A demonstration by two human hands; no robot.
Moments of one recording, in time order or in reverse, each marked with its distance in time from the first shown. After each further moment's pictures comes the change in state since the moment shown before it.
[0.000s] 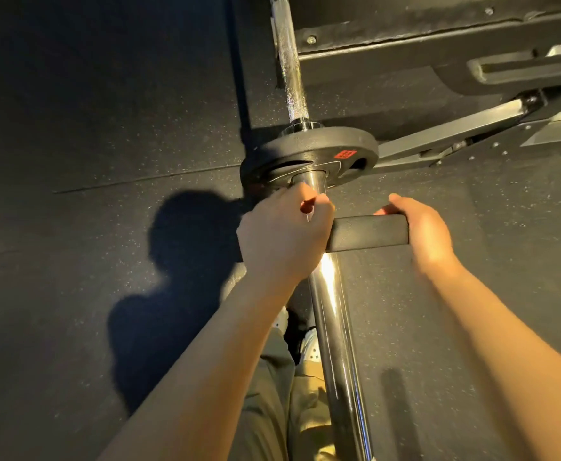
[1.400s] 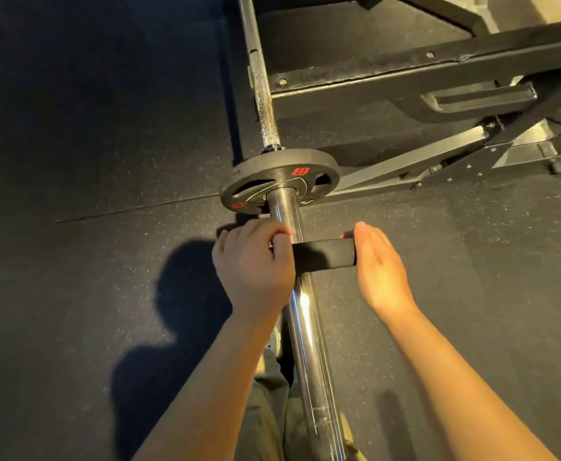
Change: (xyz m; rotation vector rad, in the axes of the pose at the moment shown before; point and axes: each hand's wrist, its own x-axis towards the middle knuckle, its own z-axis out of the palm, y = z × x) left_hand -0.044 0.011 0.015 -0.090 0.268 0.008; right_hand -0.049 0.027 -0.008 -0.300 0.008 -0.328
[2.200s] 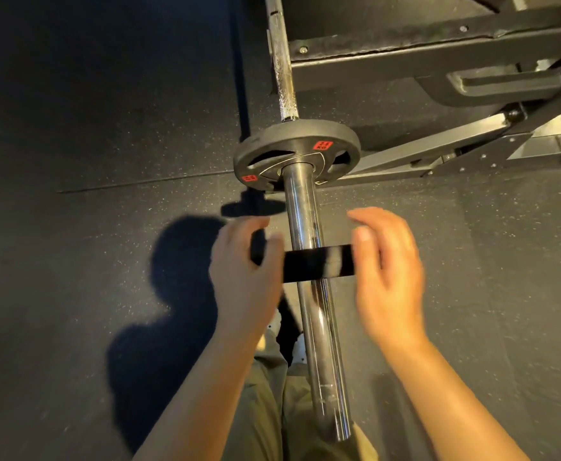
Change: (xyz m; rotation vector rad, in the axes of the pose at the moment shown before) left_hand -0.033 -0.024 -0.028 -0.273 -0.121 -0.296; right_hand -0.047 -0.021 0.013 0.015 0.239 -0.486
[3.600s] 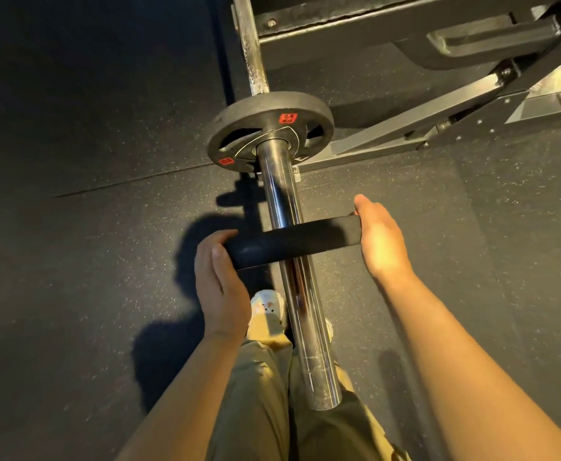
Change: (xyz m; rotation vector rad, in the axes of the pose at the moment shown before) left_hand -0.026 -0.056 0.019 -0.106 0.154 0.127; right_hand 0.012 0.065 -0.007 0.117 -0.220 0.806
